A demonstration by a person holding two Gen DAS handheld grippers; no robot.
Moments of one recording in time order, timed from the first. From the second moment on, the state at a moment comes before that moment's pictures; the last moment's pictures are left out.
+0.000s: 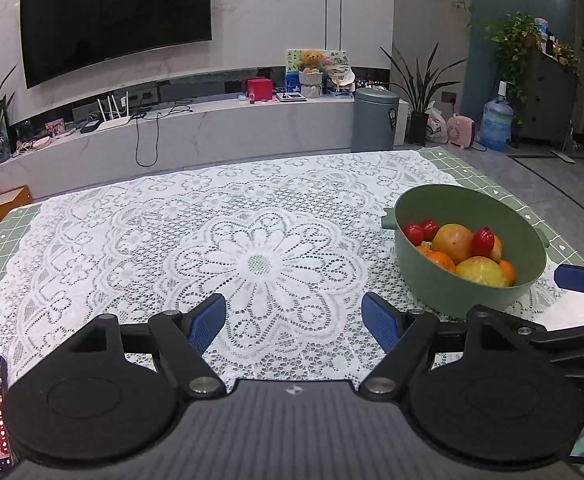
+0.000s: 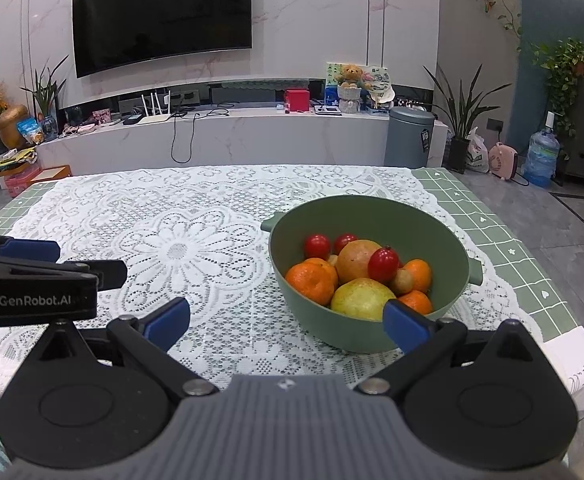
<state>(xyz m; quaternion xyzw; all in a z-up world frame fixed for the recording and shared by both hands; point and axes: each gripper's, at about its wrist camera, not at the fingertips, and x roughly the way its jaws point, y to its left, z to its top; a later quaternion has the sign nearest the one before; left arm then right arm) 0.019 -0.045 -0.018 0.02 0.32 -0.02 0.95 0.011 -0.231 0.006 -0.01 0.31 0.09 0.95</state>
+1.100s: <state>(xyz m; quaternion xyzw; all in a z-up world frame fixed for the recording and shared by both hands) 0.018 -0.040 -0.020 0.01 0.33 -0.02 0.94 0.011 -0.230 0.003 -0.02 0.32 0.09 0.94</state>
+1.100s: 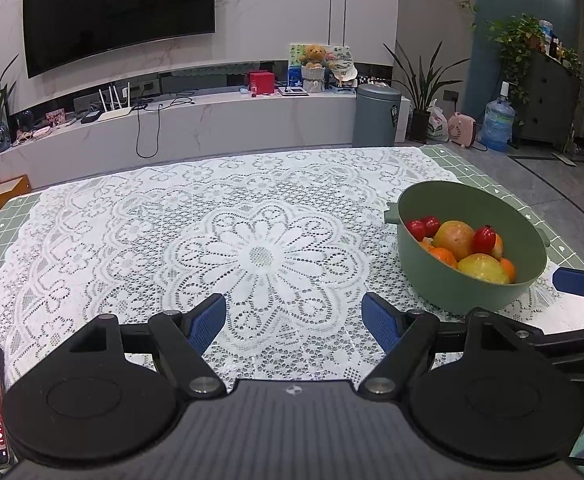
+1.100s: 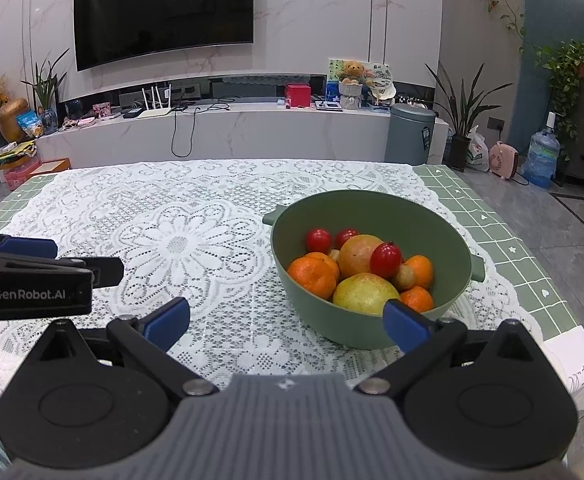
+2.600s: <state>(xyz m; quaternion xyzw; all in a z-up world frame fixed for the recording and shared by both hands) 0.018 -0.042 -0.024 0.01 0.34 -0.02 0.94 0.014 -0.230 -0.002 -0.02 0.33 0.09 0.94</state>
